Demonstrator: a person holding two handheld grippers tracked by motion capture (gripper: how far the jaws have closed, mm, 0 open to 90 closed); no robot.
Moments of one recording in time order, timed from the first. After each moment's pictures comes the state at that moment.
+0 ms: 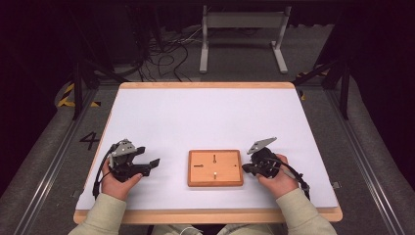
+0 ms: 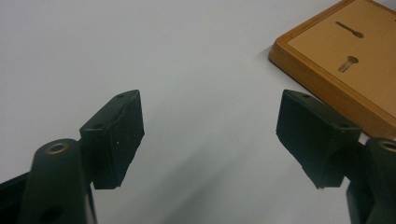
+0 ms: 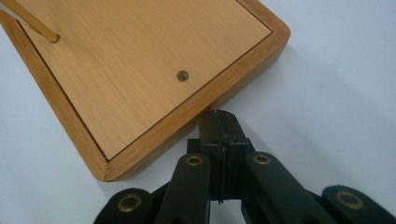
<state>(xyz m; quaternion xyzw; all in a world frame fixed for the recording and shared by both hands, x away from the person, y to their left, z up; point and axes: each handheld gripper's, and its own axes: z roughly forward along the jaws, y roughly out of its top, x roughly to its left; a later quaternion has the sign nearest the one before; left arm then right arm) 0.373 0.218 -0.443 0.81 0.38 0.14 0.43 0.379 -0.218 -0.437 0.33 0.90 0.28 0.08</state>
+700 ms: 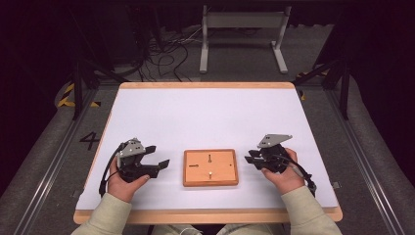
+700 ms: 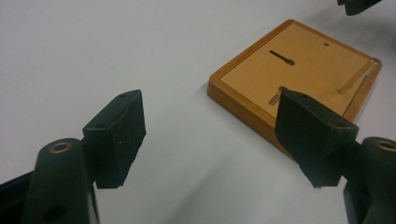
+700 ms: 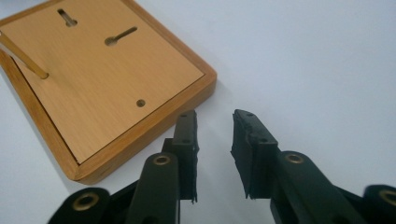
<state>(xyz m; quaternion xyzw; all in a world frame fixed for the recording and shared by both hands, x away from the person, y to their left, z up) 0.363 0.190 -0.422 0.81 0.33 0.13 0.46 0.378 -0.238 -0.415 0.32 0.86 0.35 0.16</state>
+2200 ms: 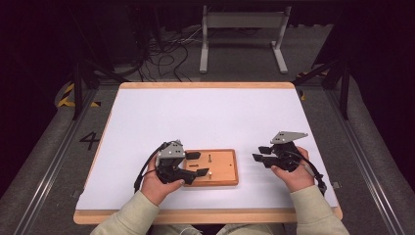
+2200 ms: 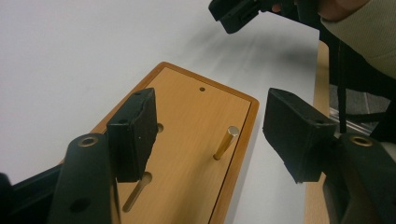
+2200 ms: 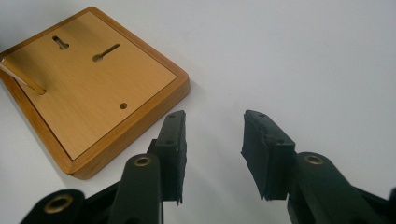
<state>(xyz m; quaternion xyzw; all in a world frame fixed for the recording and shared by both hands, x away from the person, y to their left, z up) 0.360 0.091 -0.415 0.84 0.20 0.03 0.50 0.377 -0.265 -0.408 0.36 0.84 0.38 0.15</state>
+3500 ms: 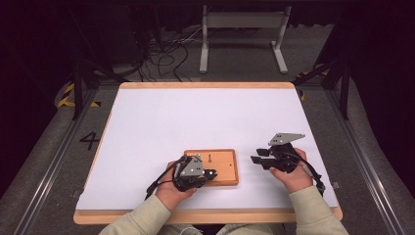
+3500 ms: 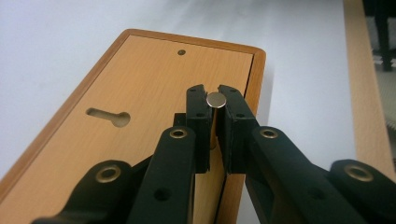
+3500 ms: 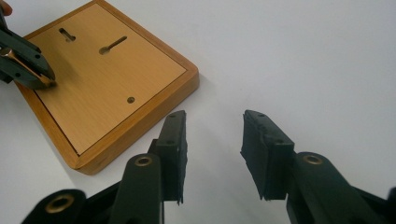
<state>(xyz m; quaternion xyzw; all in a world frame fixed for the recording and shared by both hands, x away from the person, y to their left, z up) 0.349 0.056 -0.451 0.89 0.11 0.10 0.44 0.377 -0.262 -0.413 0.35 0.84 0.38 0.13</state>
